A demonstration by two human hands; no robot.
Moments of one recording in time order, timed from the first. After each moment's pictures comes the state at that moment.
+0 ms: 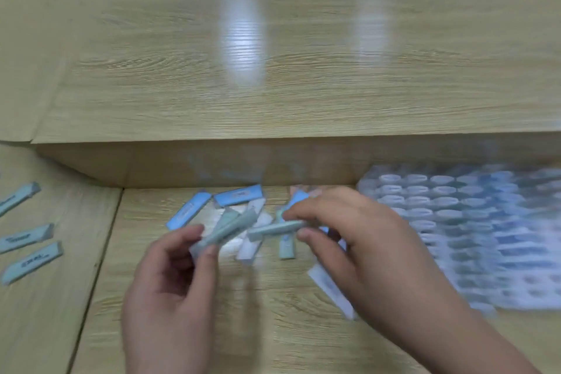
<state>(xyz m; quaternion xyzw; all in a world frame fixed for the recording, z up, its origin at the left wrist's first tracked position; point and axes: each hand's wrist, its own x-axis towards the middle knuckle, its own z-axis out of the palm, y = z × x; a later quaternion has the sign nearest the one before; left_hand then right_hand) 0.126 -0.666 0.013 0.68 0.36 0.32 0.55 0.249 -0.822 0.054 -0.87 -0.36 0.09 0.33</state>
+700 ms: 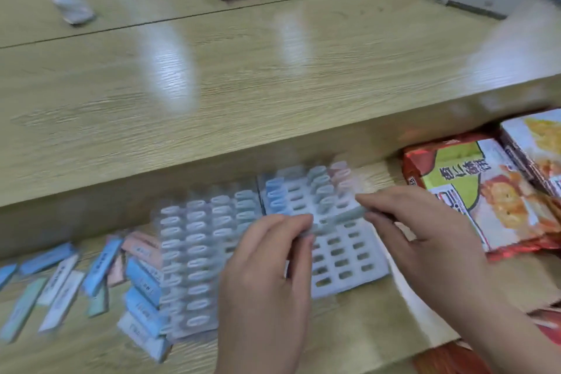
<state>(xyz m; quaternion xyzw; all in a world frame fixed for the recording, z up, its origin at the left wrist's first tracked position) 0.259 -0.930 0.042 0.88 0.05 0.22 0.41 0.325 -1.114 0.032 -0.91 -0.20 -0.11 0.35</state>
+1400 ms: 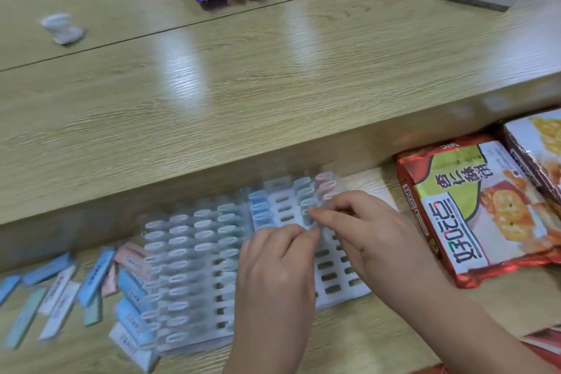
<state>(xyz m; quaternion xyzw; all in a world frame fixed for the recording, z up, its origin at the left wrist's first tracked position) 0.280 -0.955 0.009 0.96 -0.02 0.20 0.21 0.348 -1.107 0.005 -0.91 -0.31 -0.07 0.28</state>
